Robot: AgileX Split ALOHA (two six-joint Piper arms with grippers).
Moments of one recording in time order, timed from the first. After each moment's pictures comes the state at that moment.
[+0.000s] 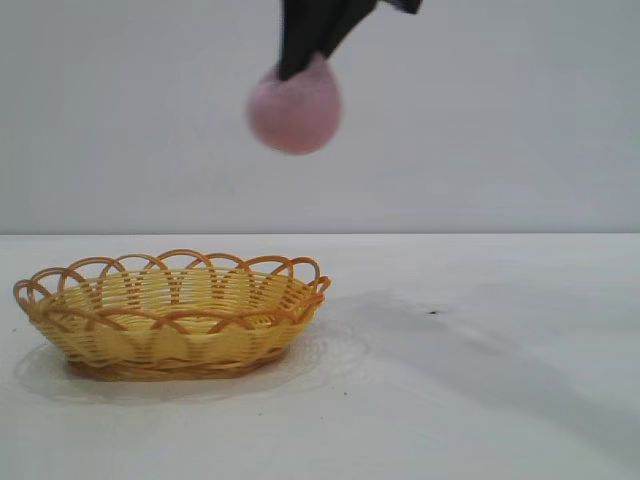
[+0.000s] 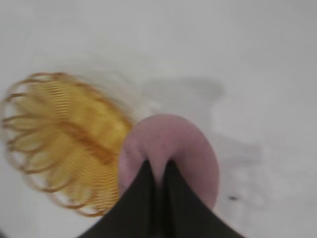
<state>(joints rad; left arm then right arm) 0.03 -0.02 -0.48 -0.03 1.12 0.03 0.79 2.09 -1.75 0.28 1.12 -0.25</state>
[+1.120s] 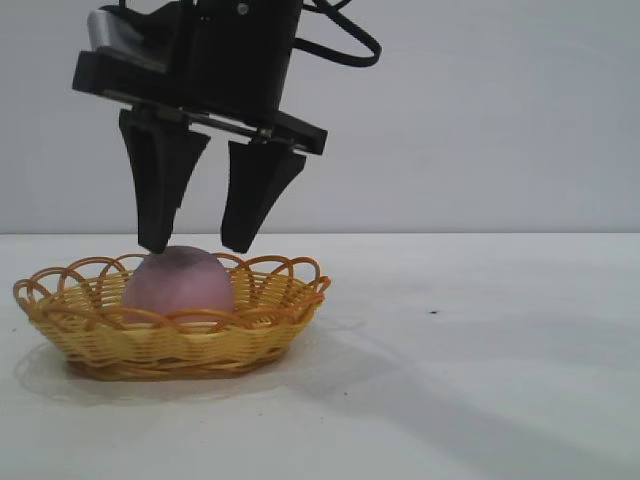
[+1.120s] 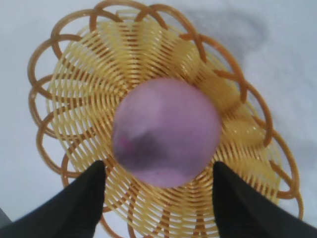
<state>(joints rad) 0.03 -0.02 -0.48 -0.03 1.12 0.03 0.65 2.05 -1.75 0.11 1.05 -0.05</state>
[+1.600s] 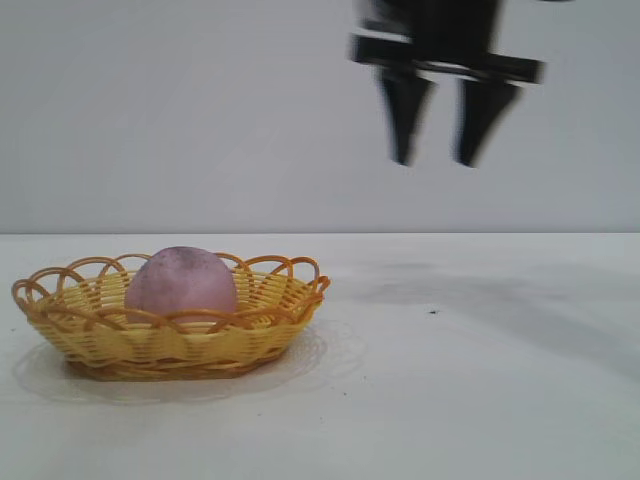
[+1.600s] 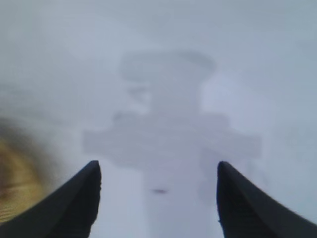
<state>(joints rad) 0.03 -0.02 -0.48 -0.03 1.12 0.03 0.14 2.06 -1.60 0.07 1.04 0.00</state>
